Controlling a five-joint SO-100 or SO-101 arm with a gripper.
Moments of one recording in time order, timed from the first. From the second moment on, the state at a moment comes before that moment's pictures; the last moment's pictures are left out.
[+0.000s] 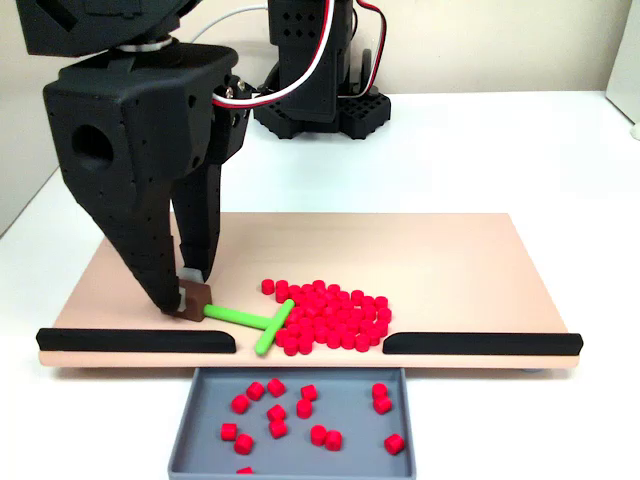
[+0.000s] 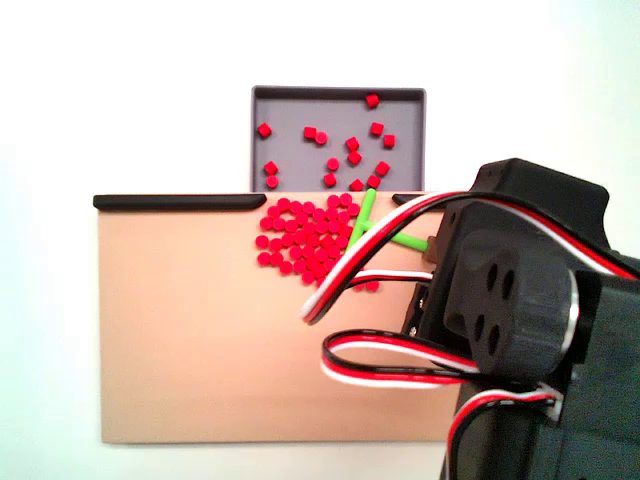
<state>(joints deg) 14.4 54.9 56.3 85.7 -172.4</state>
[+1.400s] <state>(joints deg) 7.7 106.3 100.2 88.9 -101.8</state>
